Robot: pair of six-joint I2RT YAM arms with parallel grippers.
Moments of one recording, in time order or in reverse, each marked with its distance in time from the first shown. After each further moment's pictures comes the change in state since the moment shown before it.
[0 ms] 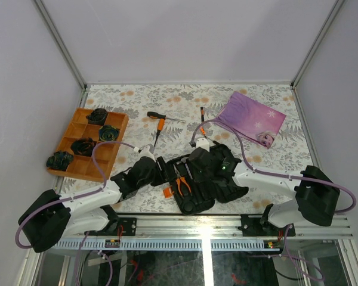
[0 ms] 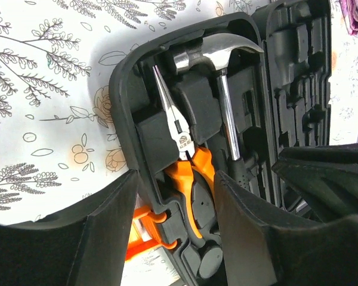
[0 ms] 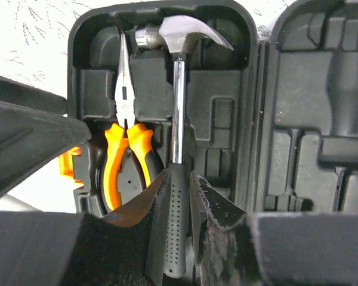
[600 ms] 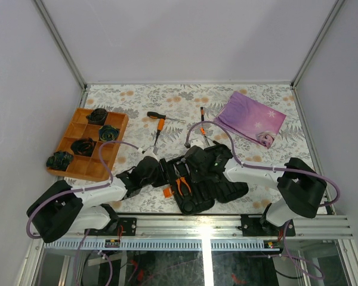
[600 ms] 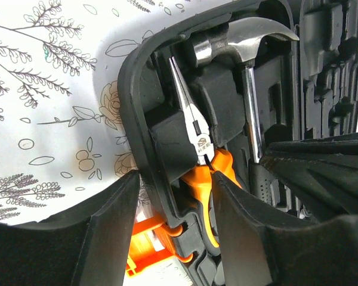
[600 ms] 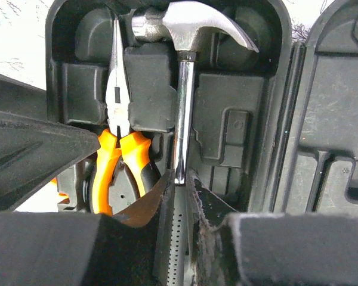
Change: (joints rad) left arm 0.009 0.127 0.001 0.072 0.049 0.021; right arm -0.047 0.146 0.036 0.048 -0.111 -0.061
